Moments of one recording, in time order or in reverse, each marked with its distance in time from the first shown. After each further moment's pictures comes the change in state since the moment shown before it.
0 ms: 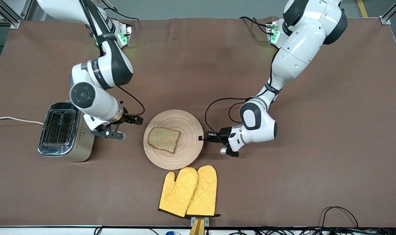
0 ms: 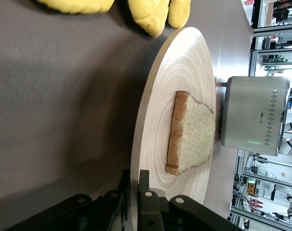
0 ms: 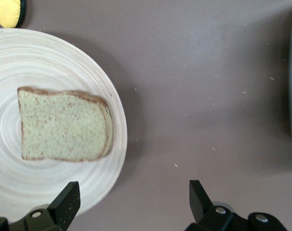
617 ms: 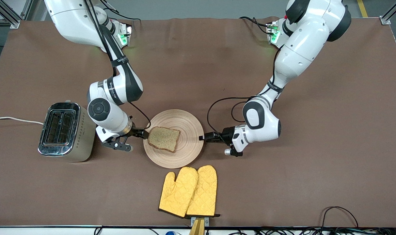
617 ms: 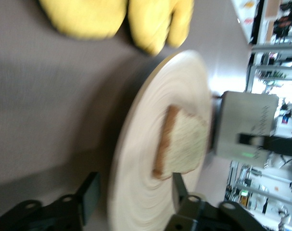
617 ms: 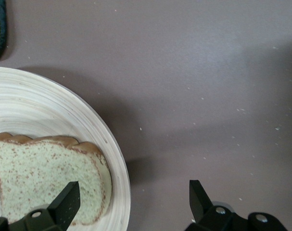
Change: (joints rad) left arm 0.030 -0.074 0.007 -0.029 0.001 0.001 -0.093; right arm 0.003 0.140 -0.009 0.007 0.003 0.208 0.010
